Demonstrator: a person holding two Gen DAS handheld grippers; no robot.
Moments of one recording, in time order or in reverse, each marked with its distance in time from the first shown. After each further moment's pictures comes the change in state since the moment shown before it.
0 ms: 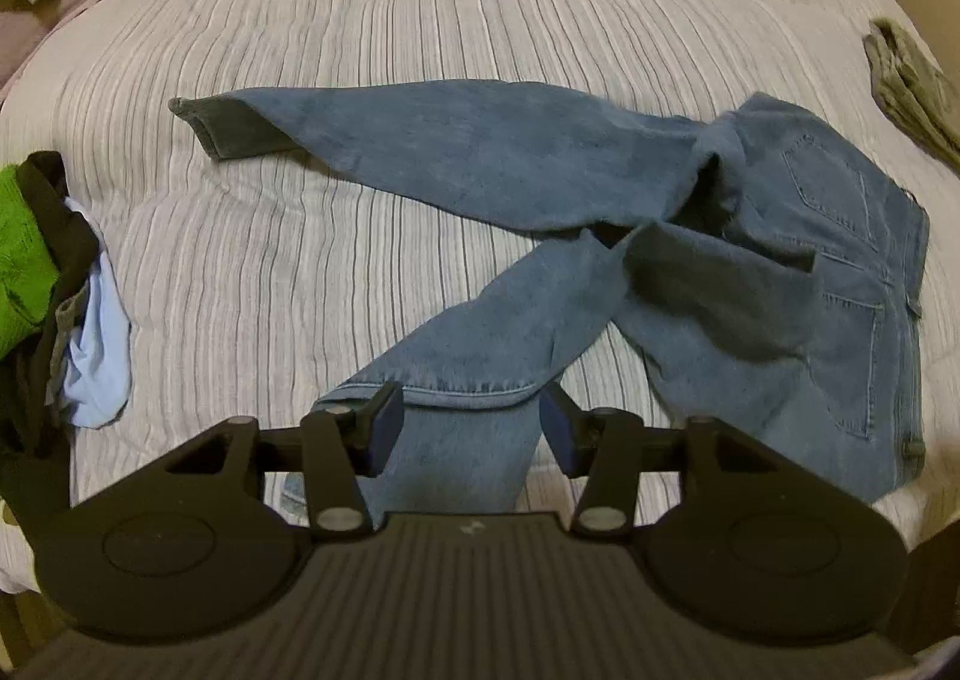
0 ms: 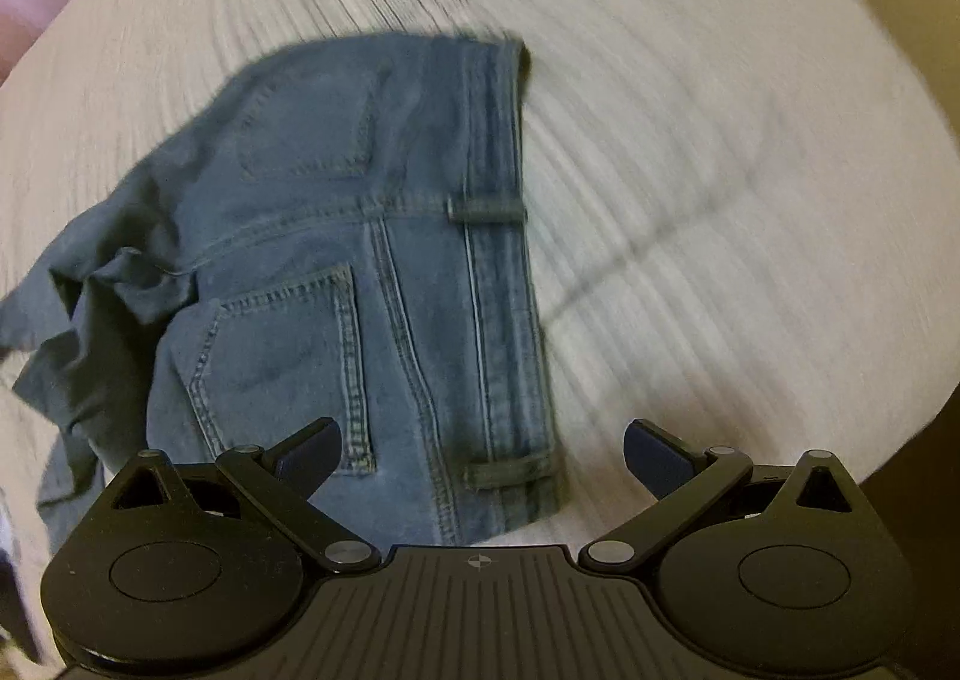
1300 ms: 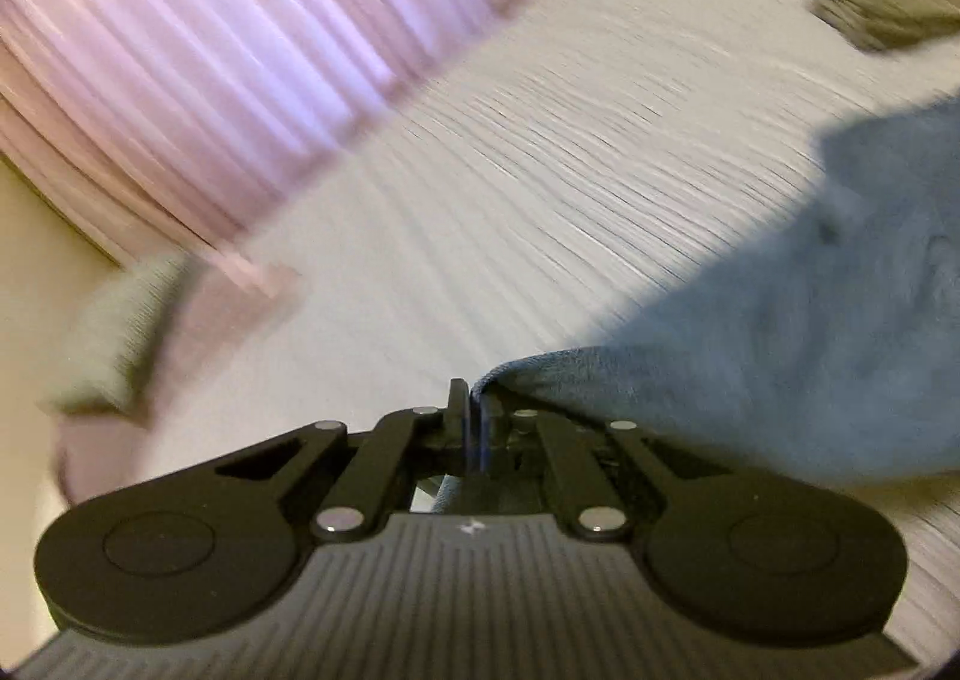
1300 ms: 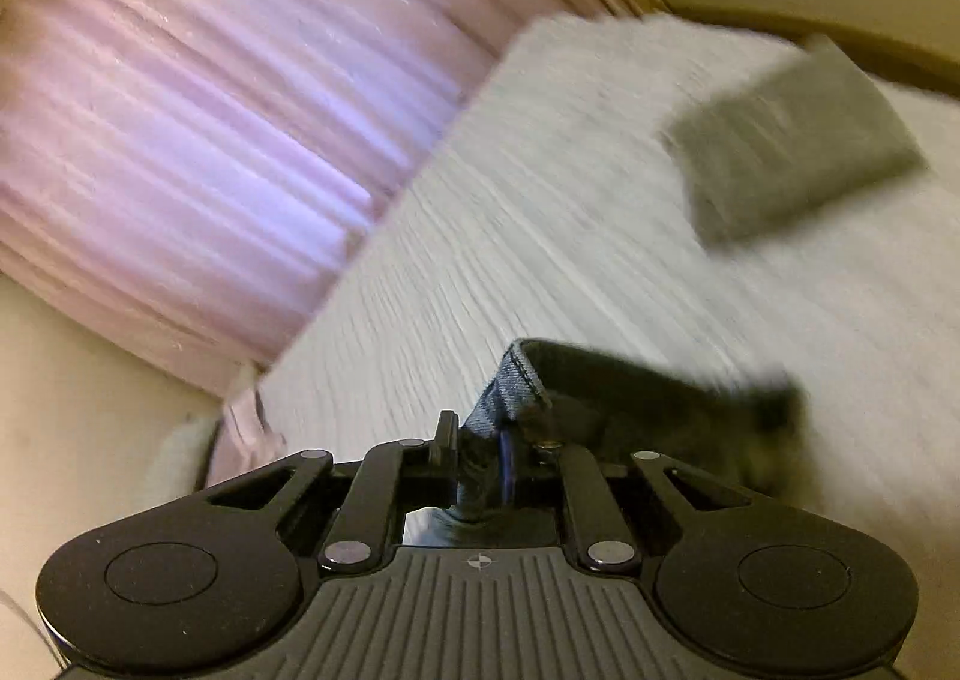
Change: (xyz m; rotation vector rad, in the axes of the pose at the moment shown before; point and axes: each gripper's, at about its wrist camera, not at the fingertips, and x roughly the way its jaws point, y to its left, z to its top) left arm -0.050 0.120 0.104 0.540 -0.549 0.274; right arm -0.168 0.030 0.137 0.137 -0.495 0.615
